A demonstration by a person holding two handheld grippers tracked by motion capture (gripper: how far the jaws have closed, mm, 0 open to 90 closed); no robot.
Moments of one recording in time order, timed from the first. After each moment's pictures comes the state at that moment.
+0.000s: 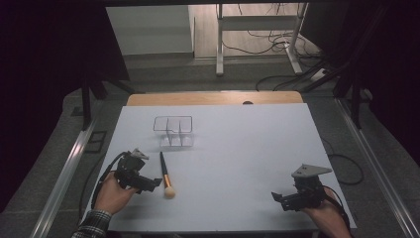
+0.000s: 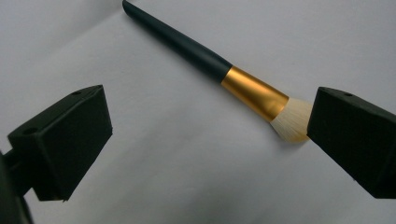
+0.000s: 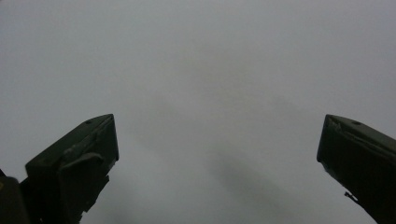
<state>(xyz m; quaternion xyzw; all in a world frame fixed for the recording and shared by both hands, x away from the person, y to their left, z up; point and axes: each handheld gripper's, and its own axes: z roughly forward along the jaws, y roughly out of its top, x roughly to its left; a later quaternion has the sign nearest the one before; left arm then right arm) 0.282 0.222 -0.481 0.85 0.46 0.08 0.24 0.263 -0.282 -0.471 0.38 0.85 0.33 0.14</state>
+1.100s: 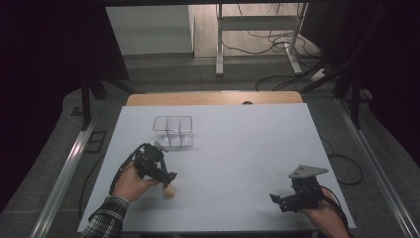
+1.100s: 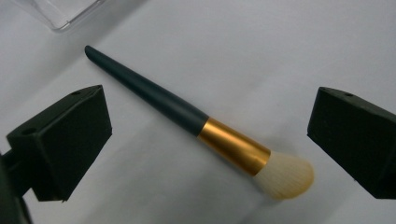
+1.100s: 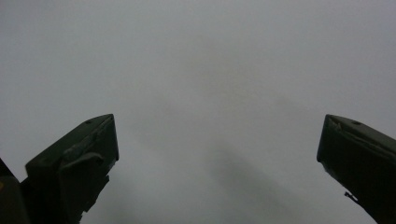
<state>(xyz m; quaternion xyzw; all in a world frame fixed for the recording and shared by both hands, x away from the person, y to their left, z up) 0.315 0.175 -0.479 0.87 0.45 0.07 0.20 0.263 -0.278 -0.473 0.37 0.86 0.32 0.14</state>
